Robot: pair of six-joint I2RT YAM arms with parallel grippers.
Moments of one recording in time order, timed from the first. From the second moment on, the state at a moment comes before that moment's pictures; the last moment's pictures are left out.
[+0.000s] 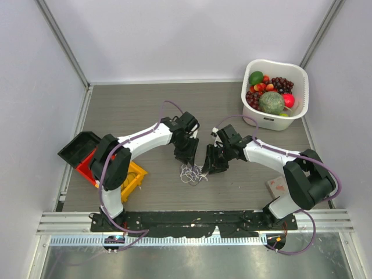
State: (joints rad) left arm -0.75 1.85 1.38 -0.78 0.24 -0.45; right arm 0.58 1.51 0.82 -0.41 -0.45 0.60
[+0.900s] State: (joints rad) left arm -0.81 1.82 1.49 -0.88 0.23 -0.45; right arm 0.61 1.52 0.79 -0.35 -0.26 0.69
